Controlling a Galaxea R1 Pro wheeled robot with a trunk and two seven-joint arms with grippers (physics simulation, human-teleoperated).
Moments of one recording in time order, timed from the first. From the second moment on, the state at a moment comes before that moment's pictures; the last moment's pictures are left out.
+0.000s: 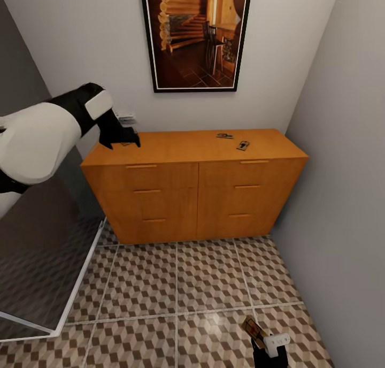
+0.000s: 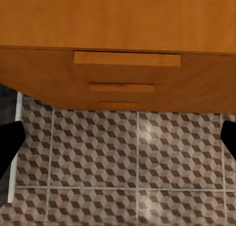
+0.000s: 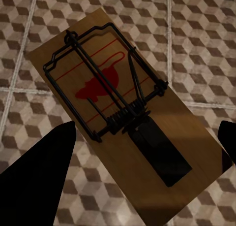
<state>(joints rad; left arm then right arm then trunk) -1.94 0.00 0.15 0.02 0.03 1.03 0.19 -0.39 -0.05 0.20 -0.13 -0.07 -0.54 0.03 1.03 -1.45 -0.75</state>
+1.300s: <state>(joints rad) -1.86 0.01 0.15 0.04 0.03 1.03 0.19 -0.38 -0.05 0.20 -0.13 -0.07 -0.55 0.03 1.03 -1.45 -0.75</state>
